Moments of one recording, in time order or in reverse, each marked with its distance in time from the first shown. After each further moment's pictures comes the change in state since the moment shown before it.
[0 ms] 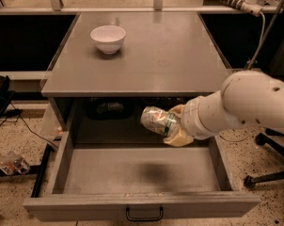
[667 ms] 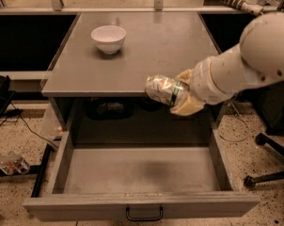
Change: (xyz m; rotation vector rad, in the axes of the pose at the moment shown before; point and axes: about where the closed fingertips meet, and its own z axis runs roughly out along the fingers) arm -0.026 -0.064 -0.065 0.048 0.002 -0.075
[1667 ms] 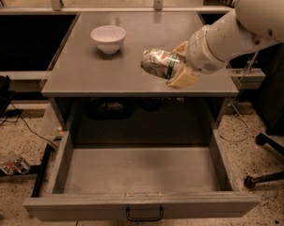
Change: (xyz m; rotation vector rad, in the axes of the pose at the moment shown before) arm -0.026 -0.066 -0.010 0.028 -0.025 -0.015
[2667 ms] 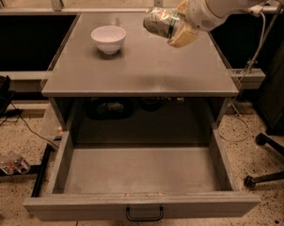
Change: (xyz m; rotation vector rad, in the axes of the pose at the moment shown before) arm -0.009 -0.116 -0.012 0.143 0.015 -0.060
